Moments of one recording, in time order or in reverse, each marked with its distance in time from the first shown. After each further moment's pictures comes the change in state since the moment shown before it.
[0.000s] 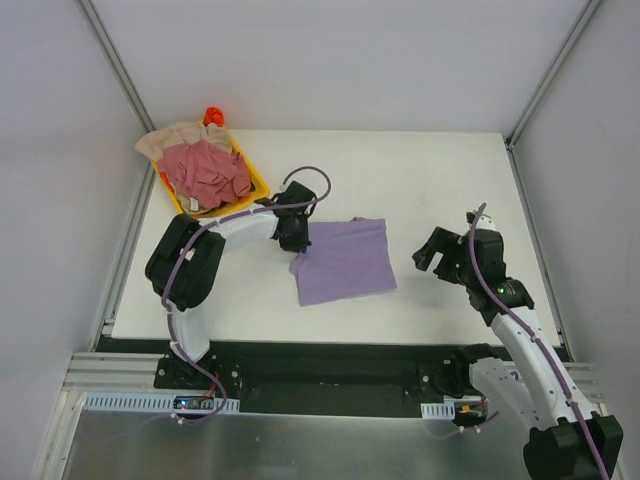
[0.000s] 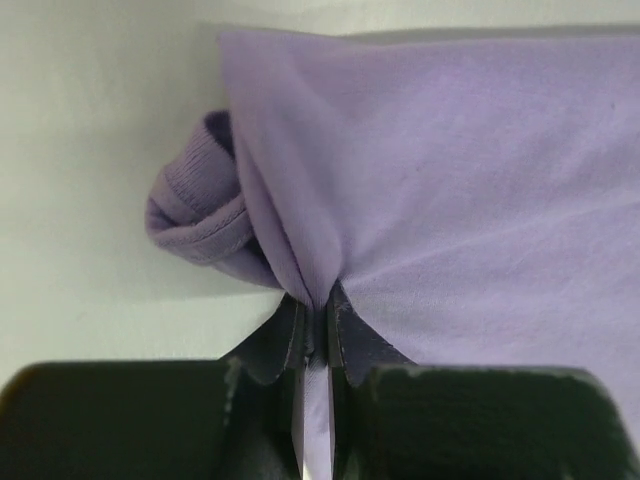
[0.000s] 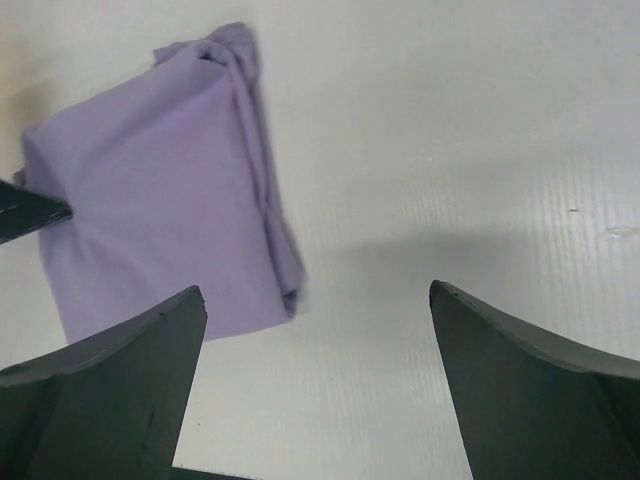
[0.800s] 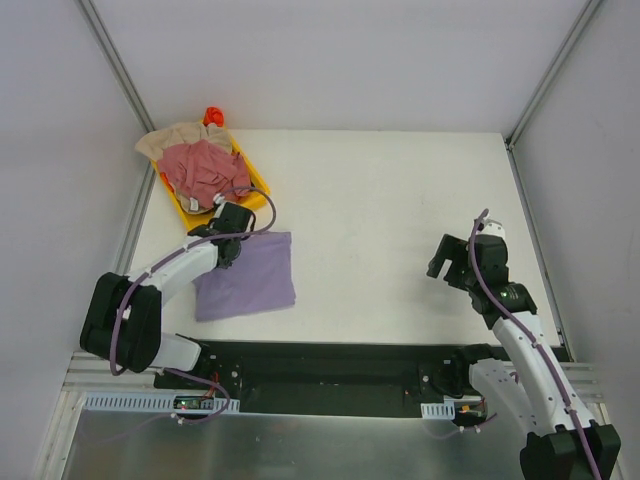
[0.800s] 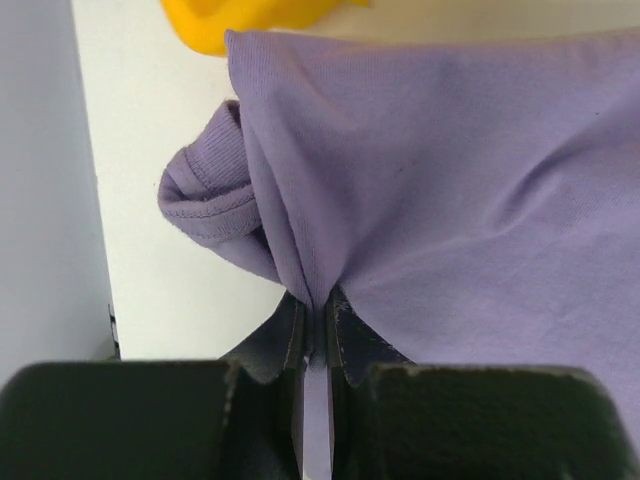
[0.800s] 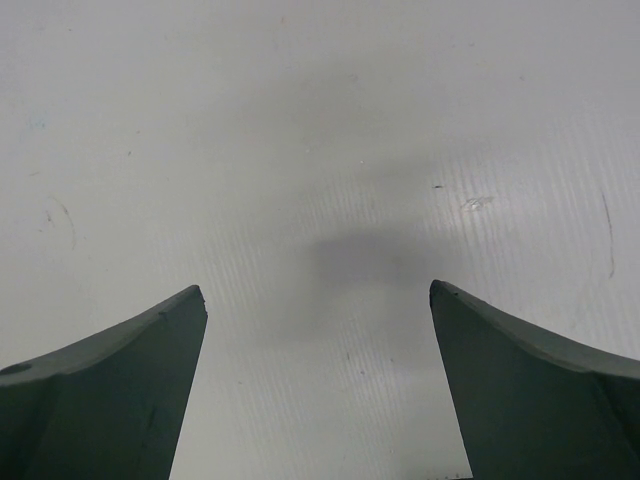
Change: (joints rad) left arm 0.203 -0.498 -0.437 -0.110 -0.606 0.439; right arm -0.030 -0.038 -0.009 -0.115 0.174 -0.091
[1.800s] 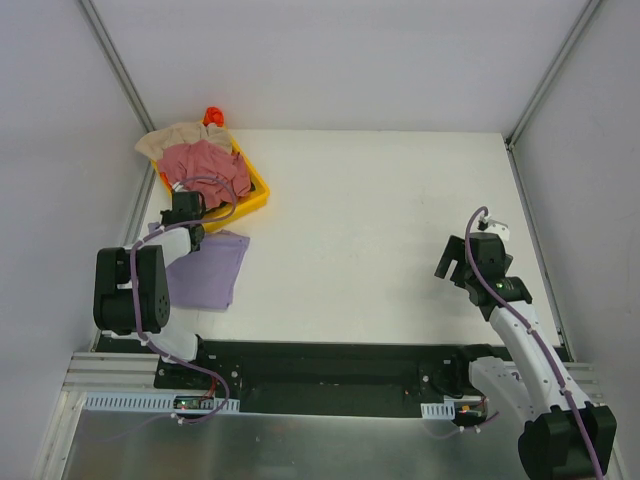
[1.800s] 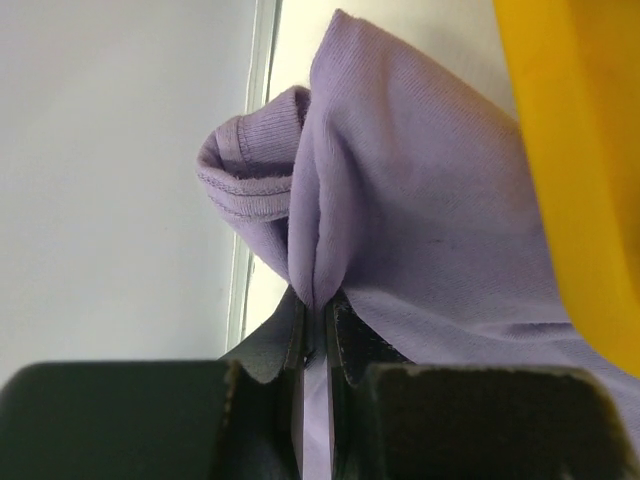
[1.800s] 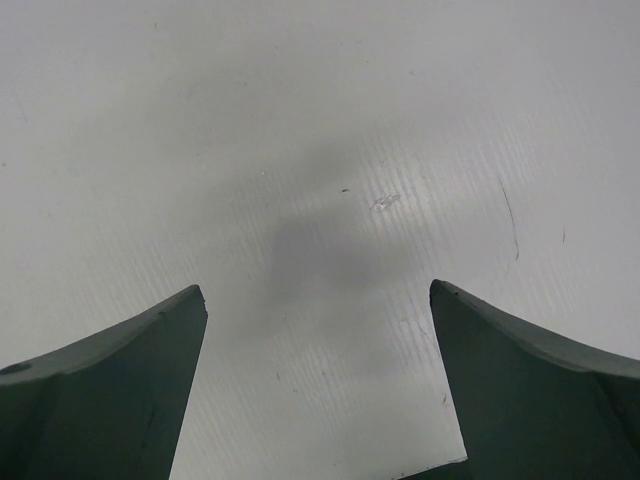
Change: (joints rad) left arm 0.441 0.186 -0.030 0.505 -0.029 0.500; right arm -0.026 0.085 -0.004 -0.006 0.175 -0.032
